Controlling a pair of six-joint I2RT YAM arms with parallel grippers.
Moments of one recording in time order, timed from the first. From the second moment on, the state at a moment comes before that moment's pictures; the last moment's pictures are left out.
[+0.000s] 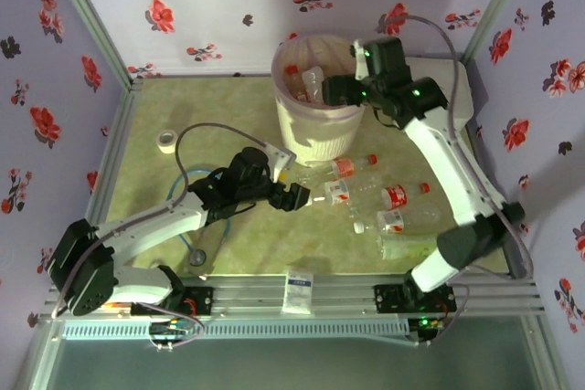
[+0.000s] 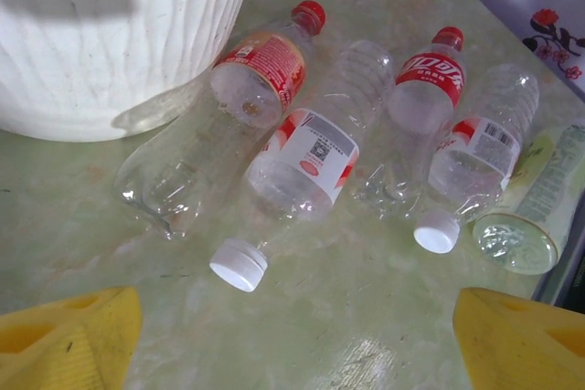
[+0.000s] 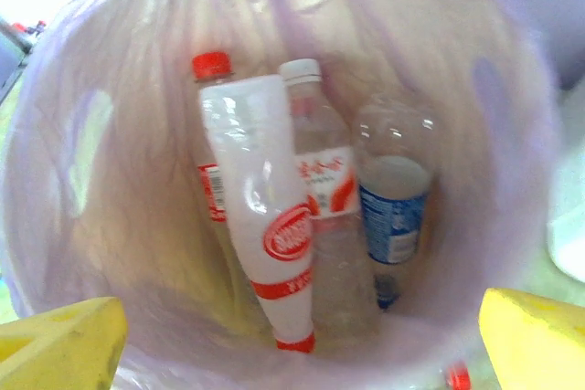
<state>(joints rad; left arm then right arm) -0.88 1.30 0.86 -0.17 0.15 -0.30 0.44 1.53 1.79 -0.90 0.03 0.24</state>
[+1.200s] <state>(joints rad) -0.85 1.46 0.89 -0.10 0.16 -0.26 0.23 0.94 0.57 -1.13 0.26 1.32</state>
